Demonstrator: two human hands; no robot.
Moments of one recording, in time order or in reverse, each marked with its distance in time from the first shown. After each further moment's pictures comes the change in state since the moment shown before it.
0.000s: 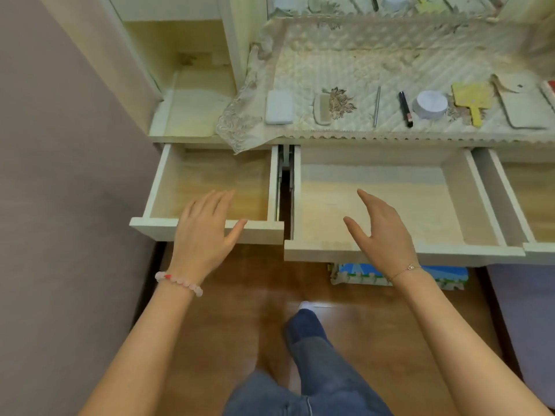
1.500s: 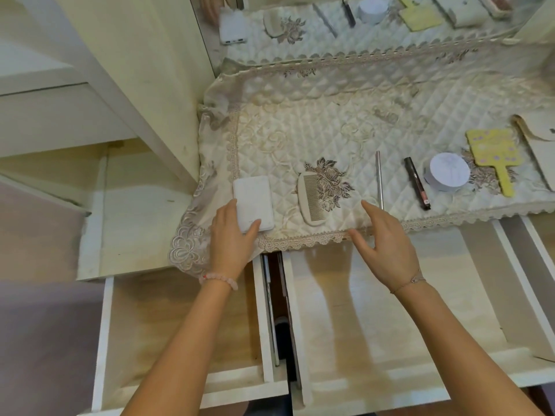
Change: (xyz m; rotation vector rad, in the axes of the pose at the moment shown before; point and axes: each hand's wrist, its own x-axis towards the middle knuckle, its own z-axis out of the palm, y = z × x) left_hand 0.326 0.011 0.098 -0.565 -0.133 -0.288; right_hand 0.260 0.053 0.018 0.068 0.041 0.185
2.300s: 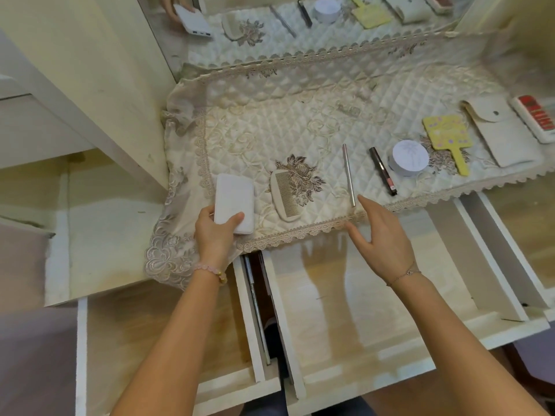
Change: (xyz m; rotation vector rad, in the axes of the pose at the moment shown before) left_hand 0.011 0.026 0.007 -0.610 -0.001 -0.399; right_hand -0.019 0.015 -0.019 -0.051 0.087 0.070
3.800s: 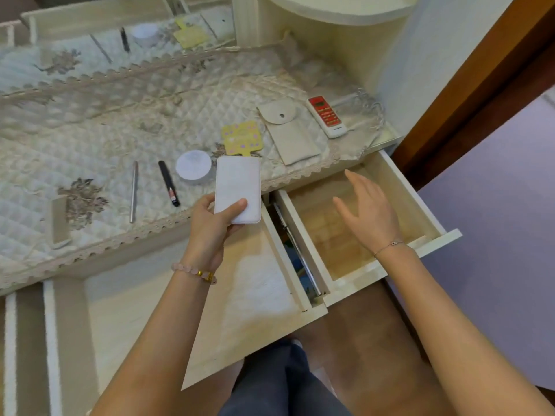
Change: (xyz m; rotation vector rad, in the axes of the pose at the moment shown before) left_hand -0.241 0.063 0.349 -0.269 -0.395 0.008; right_hand -0.024 0.347 -0.217 -0.066 0.131 0.086
